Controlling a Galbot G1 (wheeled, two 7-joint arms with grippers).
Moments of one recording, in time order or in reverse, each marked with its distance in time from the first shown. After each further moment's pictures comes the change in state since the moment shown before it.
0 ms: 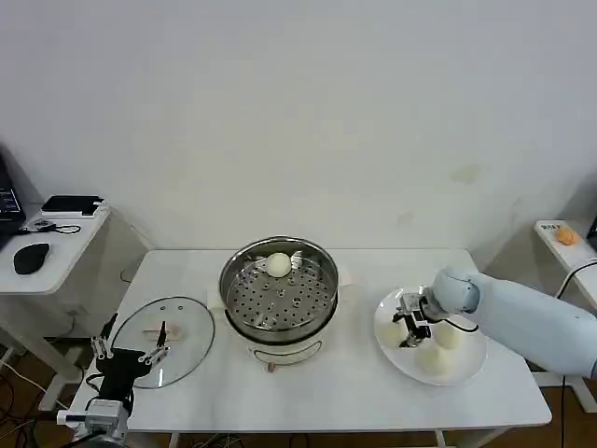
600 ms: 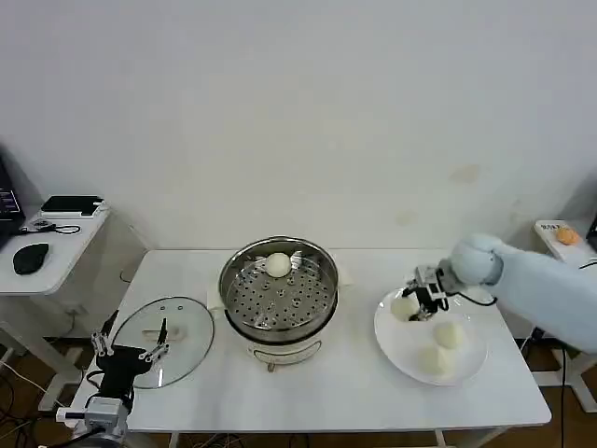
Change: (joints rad) left arm -0.007 0.023 0.000 -0.003 -0.012 0.002 0.001; right arm 0.331 -0.063 -0.149 0.089 0.132 -0.014 -0.003
